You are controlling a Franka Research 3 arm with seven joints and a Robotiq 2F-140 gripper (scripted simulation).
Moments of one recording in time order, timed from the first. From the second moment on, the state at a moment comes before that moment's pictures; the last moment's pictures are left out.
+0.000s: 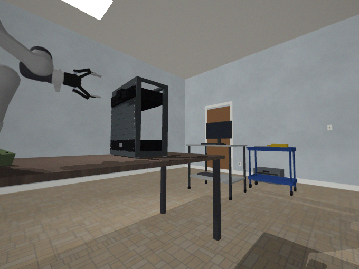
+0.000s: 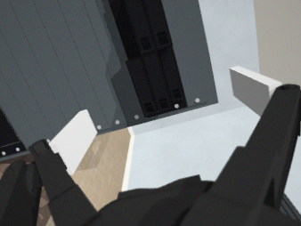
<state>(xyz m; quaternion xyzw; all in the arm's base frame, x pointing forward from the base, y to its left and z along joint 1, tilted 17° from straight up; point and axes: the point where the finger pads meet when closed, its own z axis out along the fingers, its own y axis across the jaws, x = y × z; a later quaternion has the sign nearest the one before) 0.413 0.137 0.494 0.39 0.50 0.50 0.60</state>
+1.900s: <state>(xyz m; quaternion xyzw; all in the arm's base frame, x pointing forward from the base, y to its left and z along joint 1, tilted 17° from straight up) 0.413 0.137 0.494 0.39 0.50 0.50 0.60</state>
